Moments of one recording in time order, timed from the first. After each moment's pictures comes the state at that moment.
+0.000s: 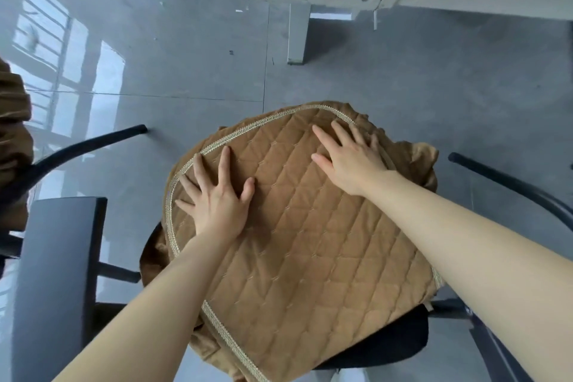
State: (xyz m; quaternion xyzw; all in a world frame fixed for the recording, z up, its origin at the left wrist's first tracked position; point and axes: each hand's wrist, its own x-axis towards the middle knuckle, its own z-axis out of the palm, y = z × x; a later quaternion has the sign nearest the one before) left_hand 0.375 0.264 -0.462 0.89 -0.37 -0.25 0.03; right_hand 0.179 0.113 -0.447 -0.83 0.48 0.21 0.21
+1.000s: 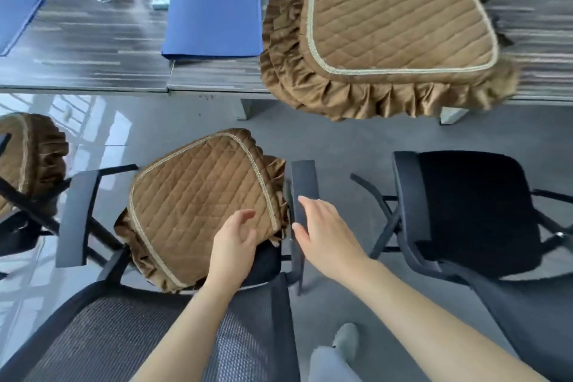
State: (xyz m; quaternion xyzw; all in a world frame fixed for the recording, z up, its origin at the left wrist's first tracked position) left_hand 0.074 0.358 -0.180 0.81 -0.38 -0.35 0.29; right_hand -0.092 0.282 -0.137 -0.80 0.50 0.00 0.35
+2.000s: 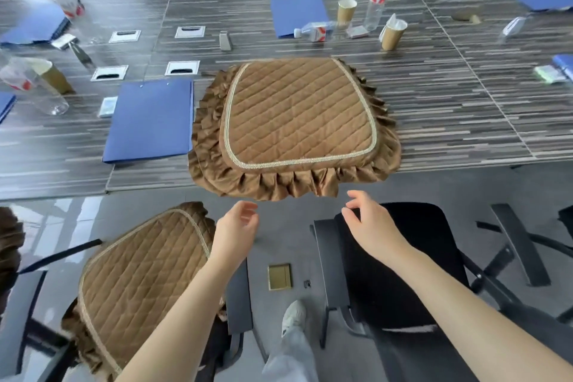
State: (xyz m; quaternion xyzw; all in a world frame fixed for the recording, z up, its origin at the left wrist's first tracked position) left_hand -0.095 0.193 -0.038 0.79 -0.42 -0.35 0.29; right_hand -0.346 0.136 -0.011 -0.69 0.62 -0.11 0.36
